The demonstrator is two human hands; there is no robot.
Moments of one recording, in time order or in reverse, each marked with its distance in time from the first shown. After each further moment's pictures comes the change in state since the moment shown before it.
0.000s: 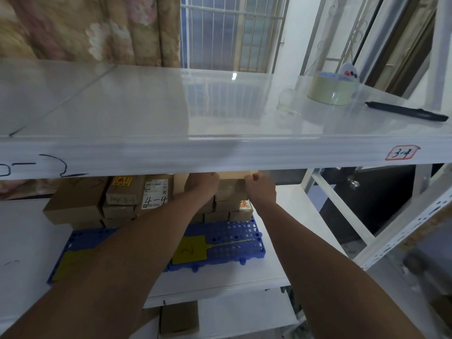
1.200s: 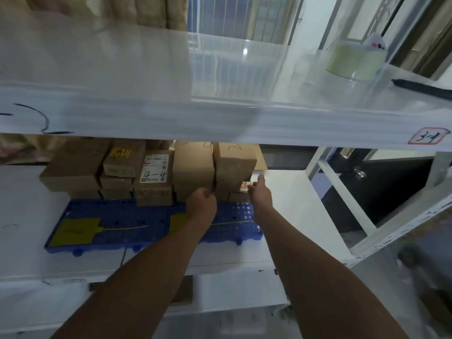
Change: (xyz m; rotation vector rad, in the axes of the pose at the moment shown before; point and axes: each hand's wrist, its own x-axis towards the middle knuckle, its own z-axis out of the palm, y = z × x) left_hand -0.073 -0.065 0.058 -0.246 -0.025 -0.178; right_hand -0.016 0.065 0.032 0.553 -0.192 0.424
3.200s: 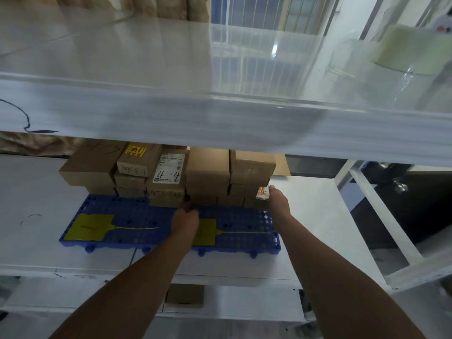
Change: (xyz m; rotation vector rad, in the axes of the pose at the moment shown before) left_hand 0.024 -0.058 -0.027 -0.165 0.106 -0.344; right_hand 0.041 0.005 0.000 -0.389 -0.087 -0.124
